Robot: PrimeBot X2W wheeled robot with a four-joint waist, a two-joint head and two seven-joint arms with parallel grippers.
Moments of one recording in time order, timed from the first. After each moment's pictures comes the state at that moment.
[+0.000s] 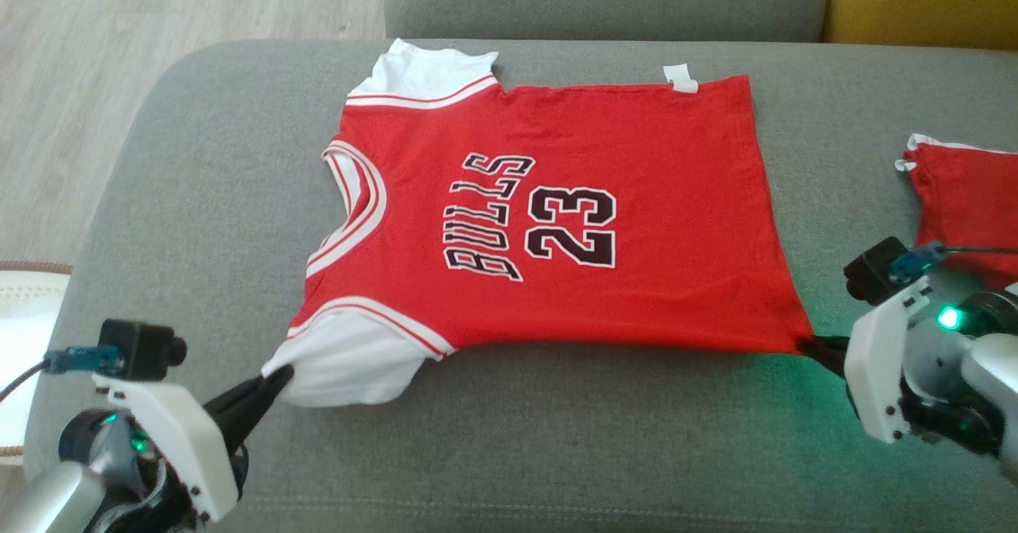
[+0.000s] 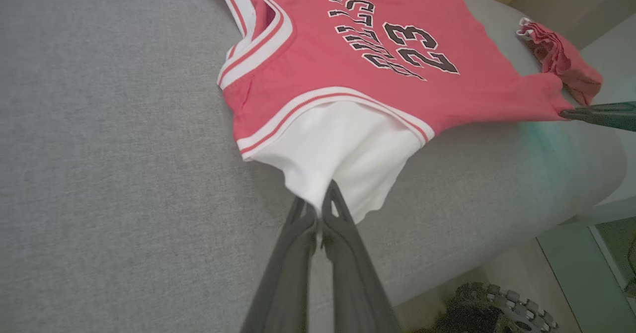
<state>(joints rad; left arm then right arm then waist) -0.12 0.65 -0.53 0.10 -0.95 -0.11 0.25 -0.59 -0.77 1.10 0.41 0.96 0.13 0.43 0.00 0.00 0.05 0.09</state>
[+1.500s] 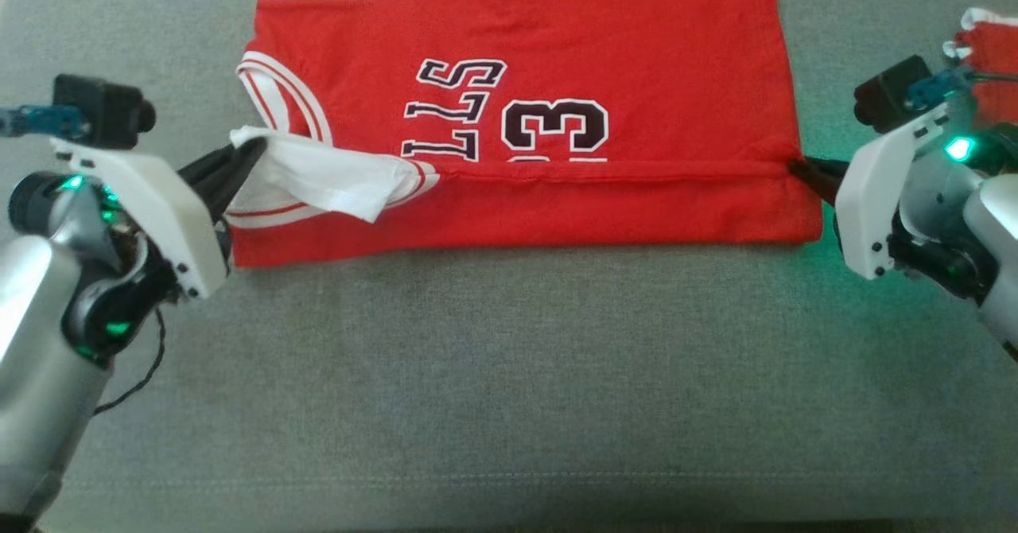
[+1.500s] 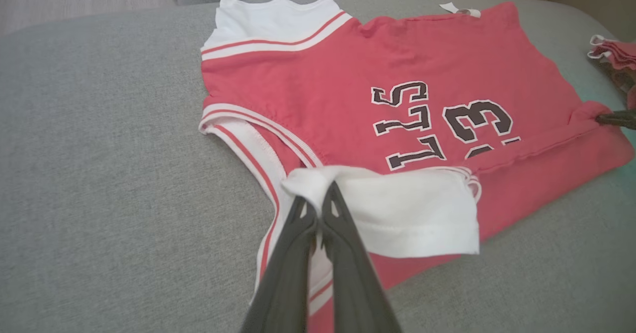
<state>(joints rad) -0.60 0.60 -0.57 0.26 -0.86 -0.11 0.31 -0.84 -0.67 0.97 0.50 0.88 0.13 0.47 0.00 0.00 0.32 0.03</state>
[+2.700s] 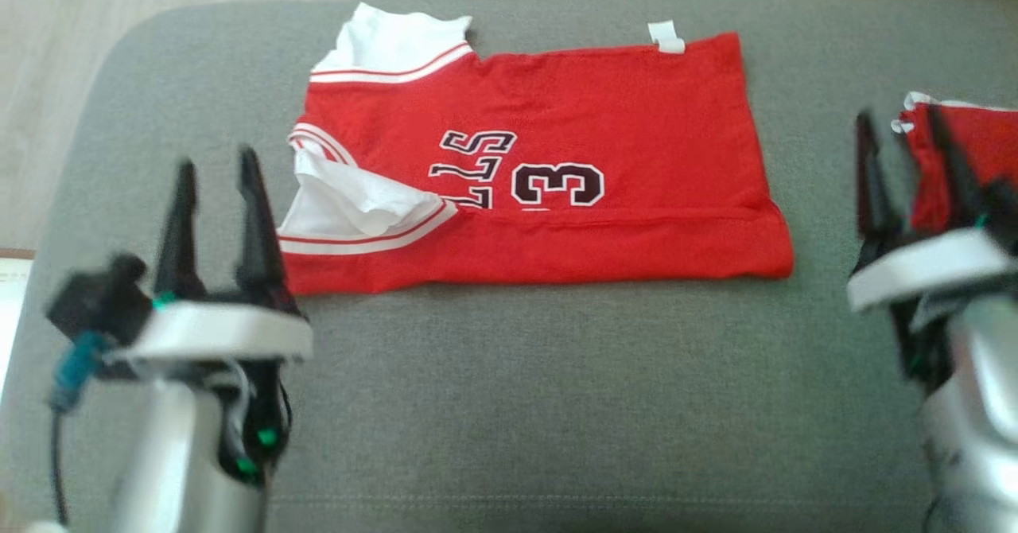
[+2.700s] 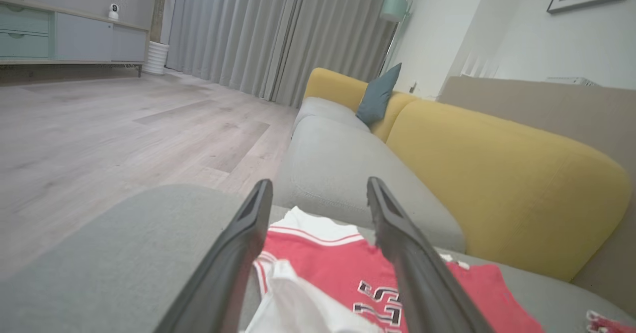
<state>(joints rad) -0.22 0.09 -0.12 0.10 -0.43 0.07 -0.26 -0.44 -0.29 0.12 0.50 0.29 0.13 -0.25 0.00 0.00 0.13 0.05</state>
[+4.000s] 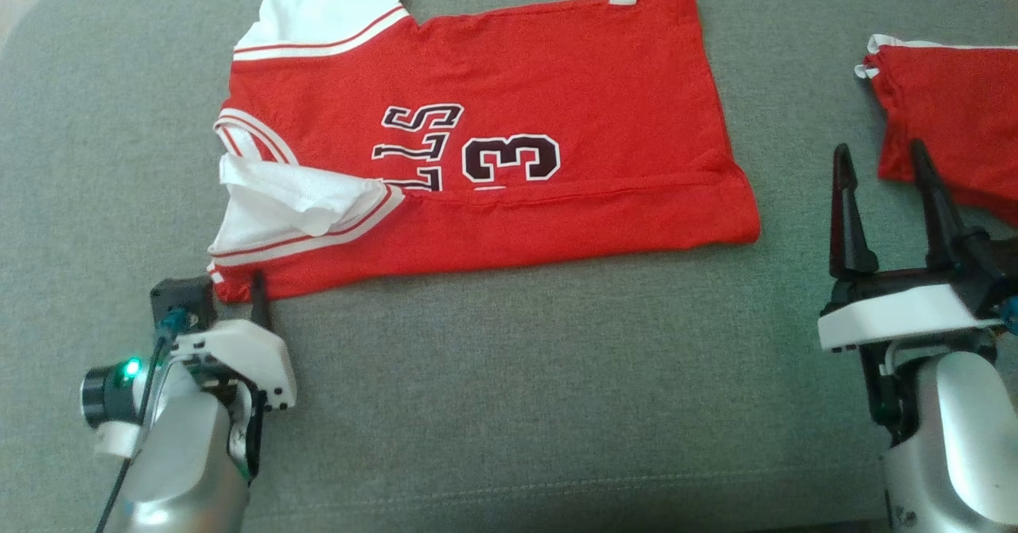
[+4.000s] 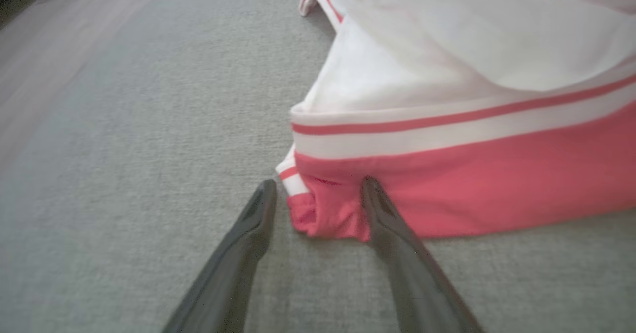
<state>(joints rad) -0.41 0.13 -0.18 0.85 -0.17 0.13 -0.20 -0.24 -0.08 -0.06 0.18 0.04 0.13 -0.18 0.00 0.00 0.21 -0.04</state>
